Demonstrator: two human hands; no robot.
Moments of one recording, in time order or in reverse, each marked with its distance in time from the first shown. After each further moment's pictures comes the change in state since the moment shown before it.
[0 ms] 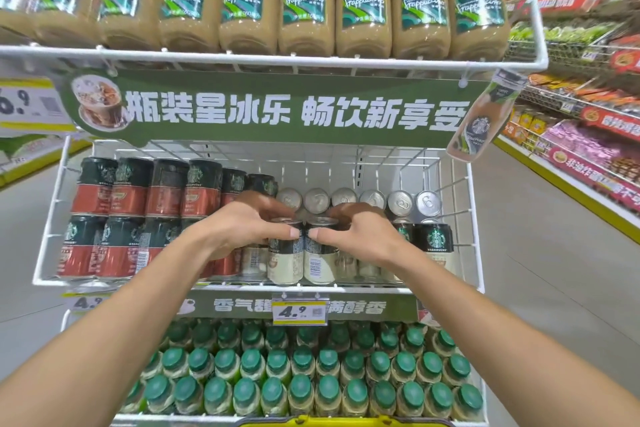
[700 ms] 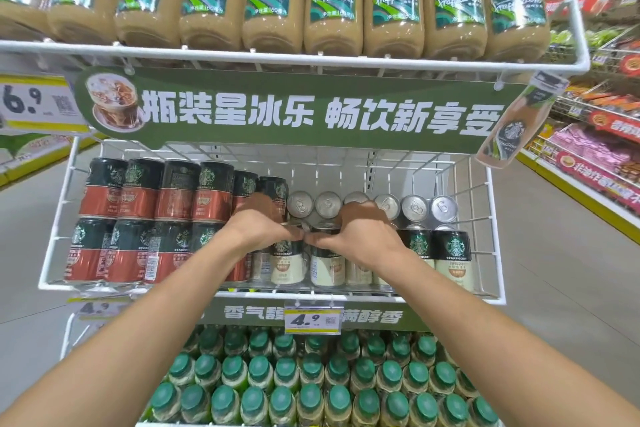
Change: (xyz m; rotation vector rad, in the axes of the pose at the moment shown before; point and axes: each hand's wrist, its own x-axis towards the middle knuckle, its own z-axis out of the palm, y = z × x) left_hand 0.020 -0.005 0.005 0.312 0.203 -0.157; right_hand 0.020 -0.028 0.021 -0.458 0.100 0.074
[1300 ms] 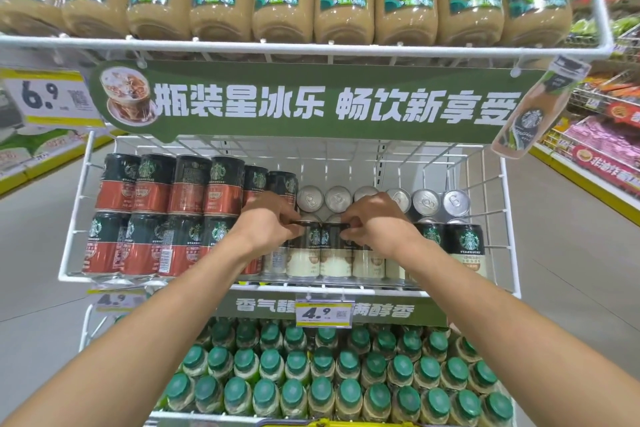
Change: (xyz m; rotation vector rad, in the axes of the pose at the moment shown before) left_hand -0.009 -0.013 0.004 0.037 0.086 0.211; right_hand 0.016 0.023 0.003 0.014 -0.088 -0.175
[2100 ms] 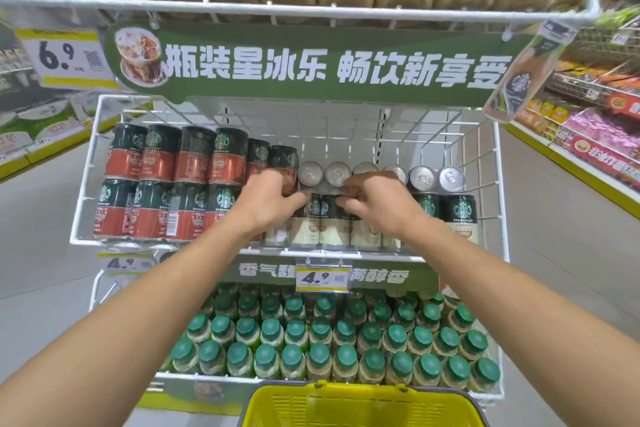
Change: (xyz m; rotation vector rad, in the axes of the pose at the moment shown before) left_hand -0.030 0.013 0.003 0.016 0.053 -0.016; right_hand -0.033 -0.009 -0.002 0.030 0.127 -0.015
